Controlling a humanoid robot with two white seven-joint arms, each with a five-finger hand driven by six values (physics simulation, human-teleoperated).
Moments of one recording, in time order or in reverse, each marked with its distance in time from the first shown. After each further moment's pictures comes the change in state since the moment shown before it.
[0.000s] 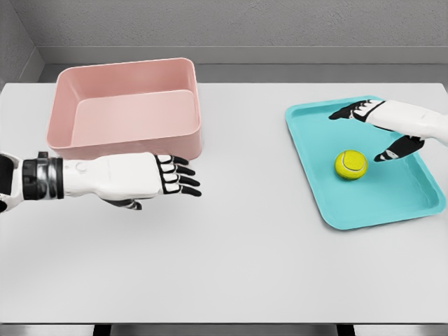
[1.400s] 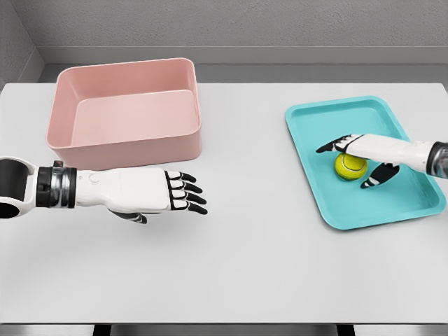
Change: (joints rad) left arm -0.066 -0.009 -0.118 0.001 0.001 0.000 -0.001; right arm 0.032 0.134 0.086 0.169 0.066 0.000 0.019
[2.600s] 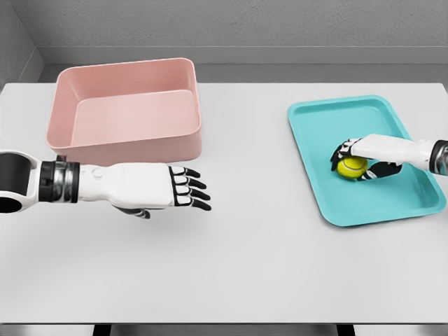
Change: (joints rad) left arm -0.038 -0.013 -0.017 0.000 0.002 0.000 0.000; right arm -0.018 -0.003 0.003 0.015 0.009 0.002 0.042
